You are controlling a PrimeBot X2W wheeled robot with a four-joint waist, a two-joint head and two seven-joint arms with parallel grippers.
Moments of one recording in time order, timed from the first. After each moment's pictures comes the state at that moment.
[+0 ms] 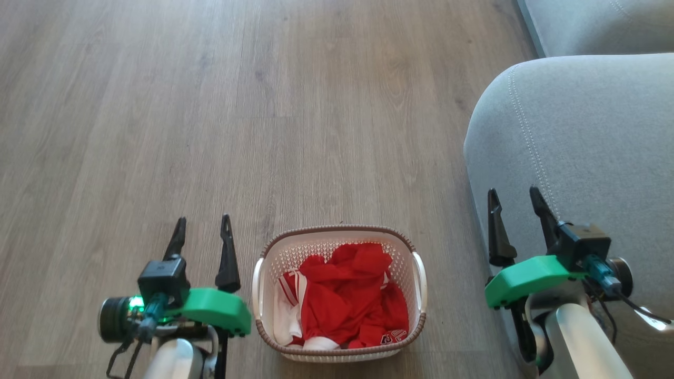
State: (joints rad) left arm -0.06 0.05 -0.24 0.19 -0.19 0.14 -0.25; right arm -0.16 -0.04 0.12 0.24 0.21 0.12 -0.25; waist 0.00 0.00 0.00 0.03
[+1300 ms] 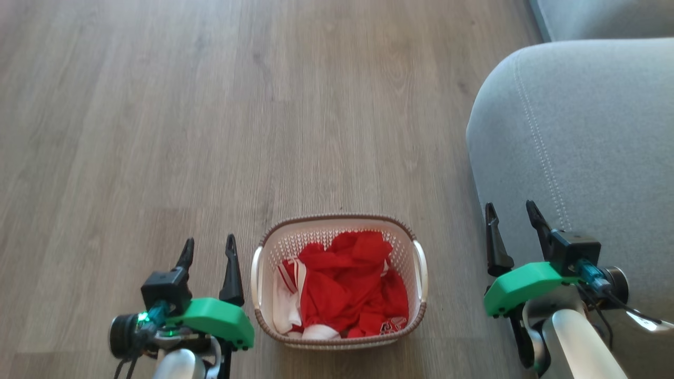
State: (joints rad) left arm -0.05 0.05 -0.25 0.26 -0.27 0.11 -0.25; right arm -0.16 -0.04 0.12 0.32 0.21 0.12 -0.25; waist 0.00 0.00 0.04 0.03
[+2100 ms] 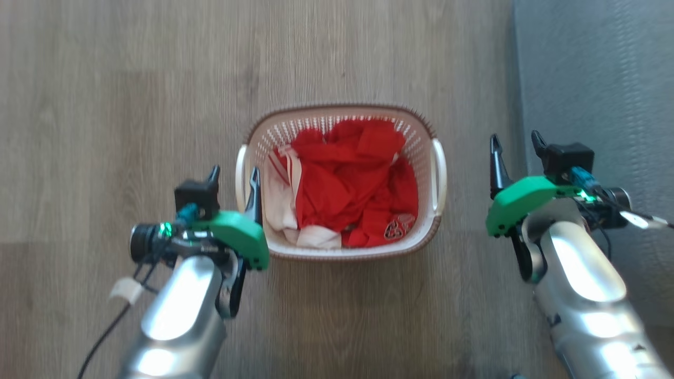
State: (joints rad) left arm -0.44 0.04 -0.39 0.66 -0.32 0.08 -0.25; right arm -0.53 -0.06 0.13 0.68 0.17 0.12 -0.25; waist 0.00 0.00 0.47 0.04
